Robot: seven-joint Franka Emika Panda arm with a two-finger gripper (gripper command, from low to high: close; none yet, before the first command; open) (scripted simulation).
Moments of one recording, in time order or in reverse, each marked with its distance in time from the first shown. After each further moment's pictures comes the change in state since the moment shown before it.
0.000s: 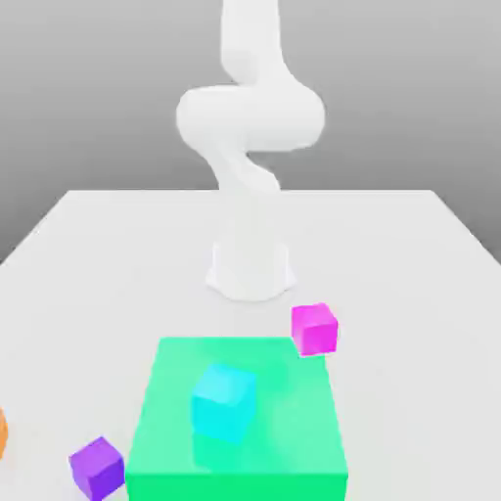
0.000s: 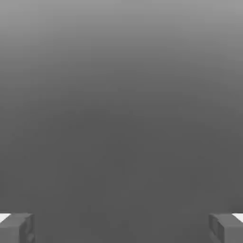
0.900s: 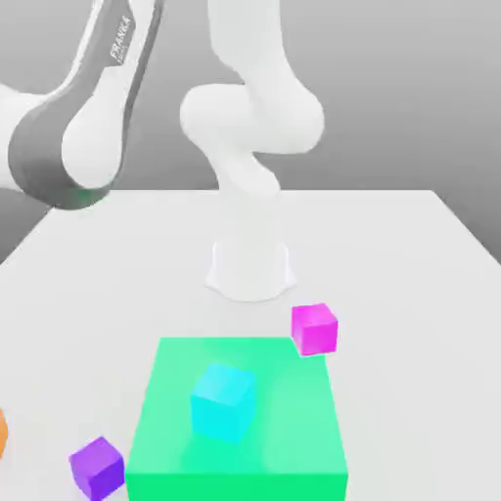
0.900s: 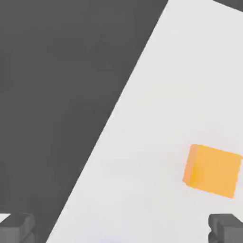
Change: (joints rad) arm -0.340 0.990 -0.227 0.043 0.164 0.272 0.420
